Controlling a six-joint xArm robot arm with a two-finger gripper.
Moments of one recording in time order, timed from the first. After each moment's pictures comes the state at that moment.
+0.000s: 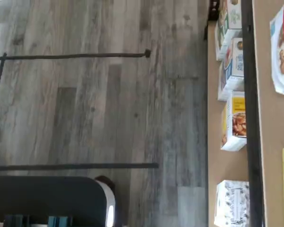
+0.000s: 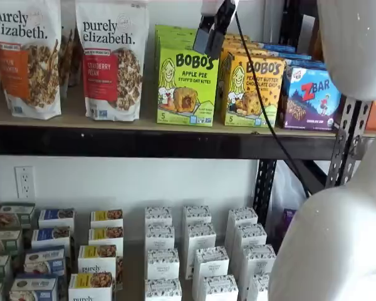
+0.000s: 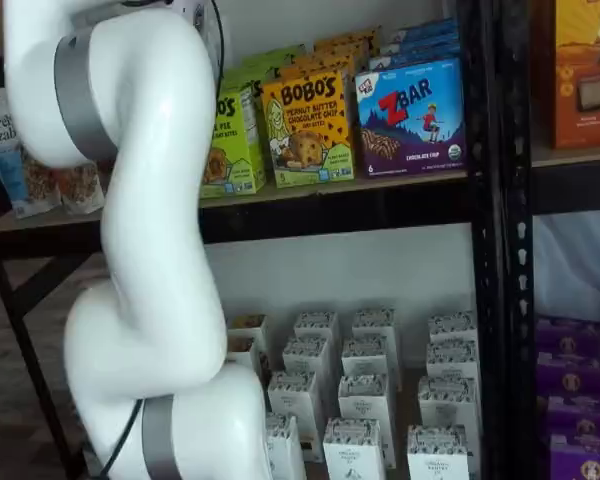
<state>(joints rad) 0.20 -0.17 -1.70 0.36 1.92 -1.27</state>
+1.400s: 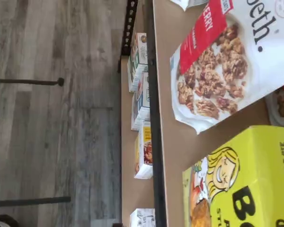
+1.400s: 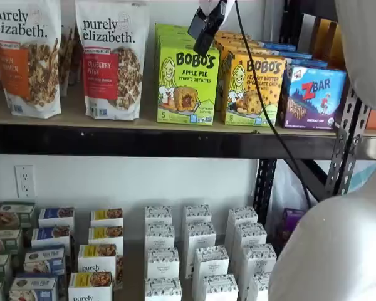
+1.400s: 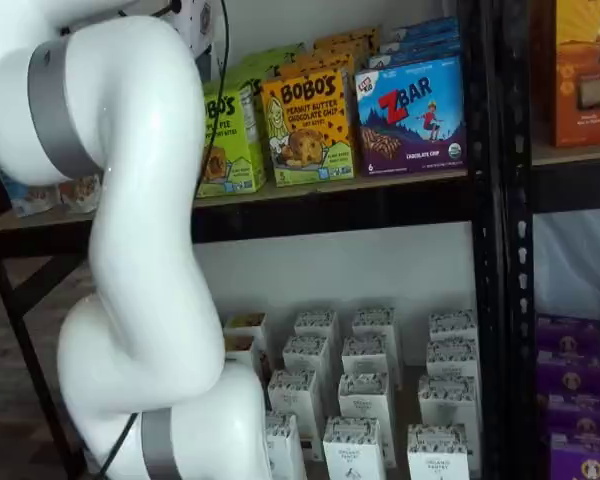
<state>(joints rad) 0.19 -0.29 -1.50 0.38 1.54 -1.30</state>
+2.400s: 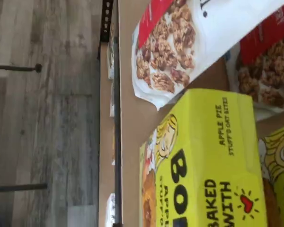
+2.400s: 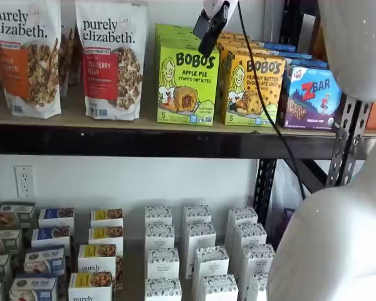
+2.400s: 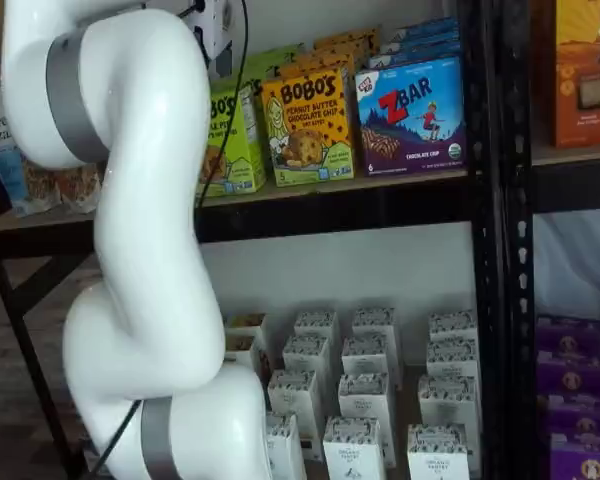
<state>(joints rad) 0.14 -0.20 -1.57 0.35 1.51 -1.37</state>
